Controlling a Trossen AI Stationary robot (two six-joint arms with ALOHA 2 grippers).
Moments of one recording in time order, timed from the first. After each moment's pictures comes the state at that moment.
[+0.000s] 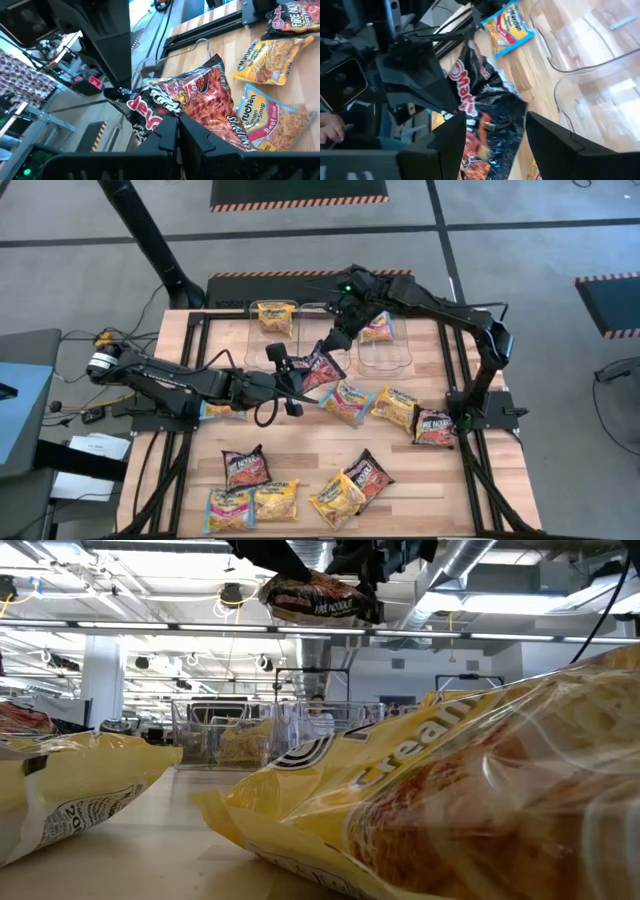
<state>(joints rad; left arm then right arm) -0.18 1.37 1.05 -0.02 -0.78 0.38 -0.43 1.78 1.78 -0.80 -0.67 0.29</state>
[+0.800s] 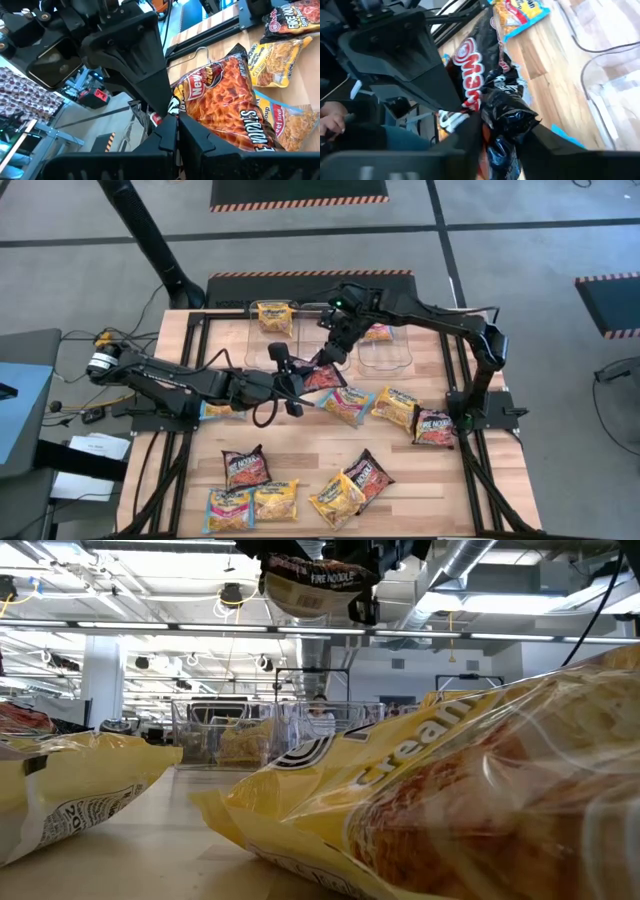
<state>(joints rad) -0.17 1.37 1.05 0.04 -0.77 0.50 -0.33 1.80 1.78 -0.81 -0.67 0.35</state>
